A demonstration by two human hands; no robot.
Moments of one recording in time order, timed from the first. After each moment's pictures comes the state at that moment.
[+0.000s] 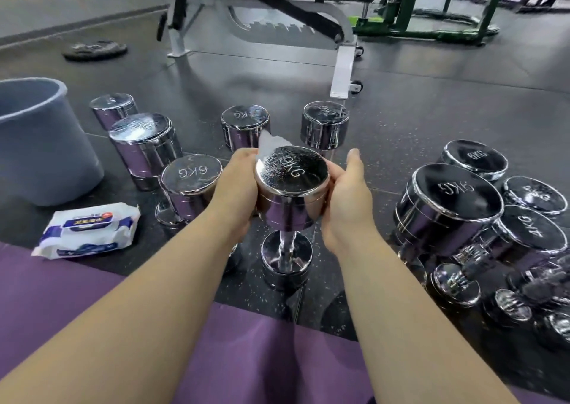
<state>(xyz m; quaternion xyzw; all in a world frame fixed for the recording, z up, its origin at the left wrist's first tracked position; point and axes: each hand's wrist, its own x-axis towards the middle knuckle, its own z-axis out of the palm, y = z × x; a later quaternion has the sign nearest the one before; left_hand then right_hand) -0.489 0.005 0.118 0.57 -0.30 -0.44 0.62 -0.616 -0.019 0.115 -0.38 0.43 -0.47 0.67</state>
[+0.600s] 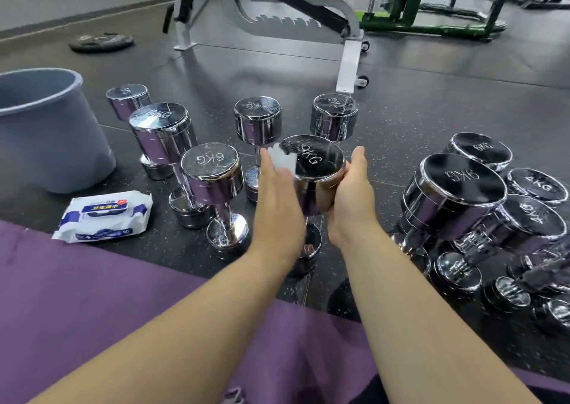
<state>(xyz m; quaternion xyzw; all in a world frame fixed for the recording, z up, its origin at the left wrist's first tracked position) -0.535 0.054 0.092 0.63 -0.43 -0.28 0.59 -0.614 -0.007 0.105 -0.39 0.44 -0.48 0.65</state>
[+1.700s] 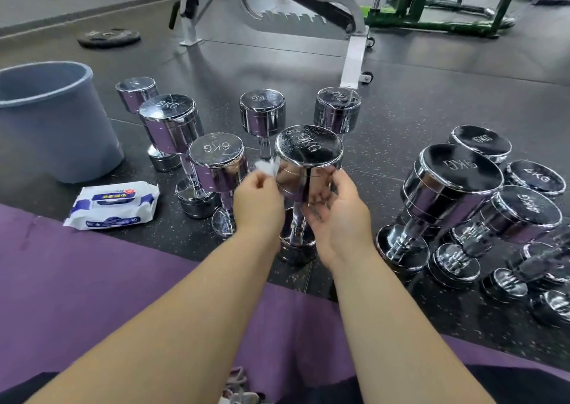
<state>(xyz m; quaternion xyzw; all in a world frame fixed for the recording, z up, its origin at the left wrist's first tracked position) -0.518 0.051 0.089 0.70 -0.21 -0.30 0.62 -0.612 0.040 0.095 -0.27 0.40 -0.51 0.71</state>
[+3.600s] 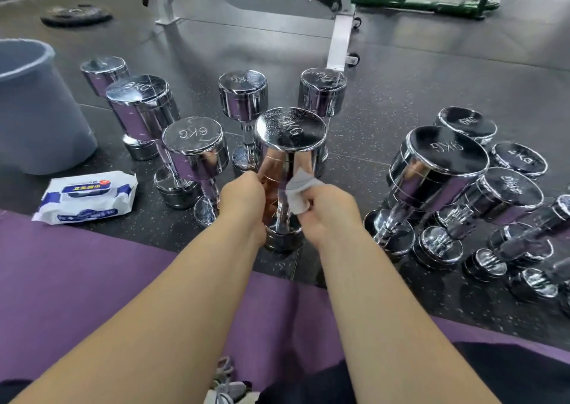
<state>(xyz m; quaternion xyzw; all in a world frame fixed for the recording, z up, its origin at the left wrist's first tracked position) -0.528 0.060 0.107 0.64 -0.07 -0.47 0.60 -0.612 0.037 0.103 -0.14 0.48 -0.46 0.74</state>
